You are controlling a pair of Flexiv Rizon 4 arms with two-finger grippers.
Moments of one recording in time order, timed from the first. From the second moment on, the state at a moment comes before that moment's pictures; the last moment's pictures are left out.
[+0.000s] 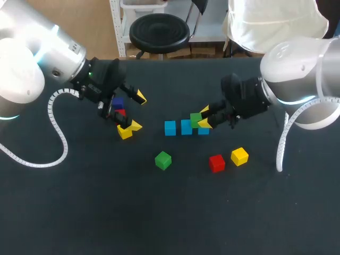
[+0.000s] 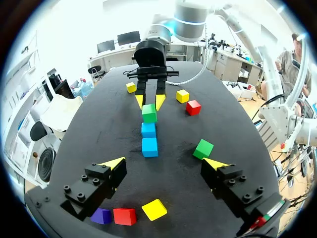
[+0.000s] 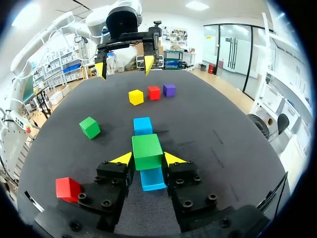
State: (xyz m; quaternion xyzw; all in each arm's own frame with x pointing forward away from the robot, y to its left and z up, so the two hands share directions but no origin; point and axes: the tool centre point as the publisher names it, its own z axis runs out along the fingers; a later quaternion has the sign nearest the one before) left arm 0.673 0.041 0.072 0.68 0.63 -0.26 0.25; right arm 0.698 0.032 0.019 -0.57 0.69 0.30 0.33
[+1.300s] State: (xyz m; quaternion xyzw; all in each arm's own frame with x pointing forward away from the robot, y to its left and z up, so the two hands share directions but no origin) left arm 0.673 0.041 0.072 0.68 0.63 -0.26 0.25; right arm 0.701 0.033 0.019 -0.58 0.68 0.31 0.33
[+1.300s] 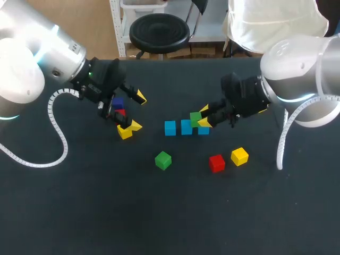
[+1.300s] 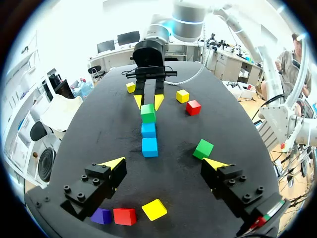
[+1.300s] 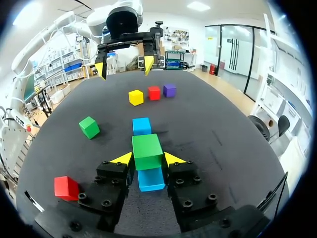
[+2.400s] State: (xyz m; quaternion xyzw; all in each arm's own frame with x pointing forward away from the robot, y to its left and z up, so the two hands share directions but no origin) left arm 0.673 0.041 0.072 0.68 0.63 -0.26 0.25; right arm 0.706 0.033 0.021 -0.58 0.67 0.30 0.34
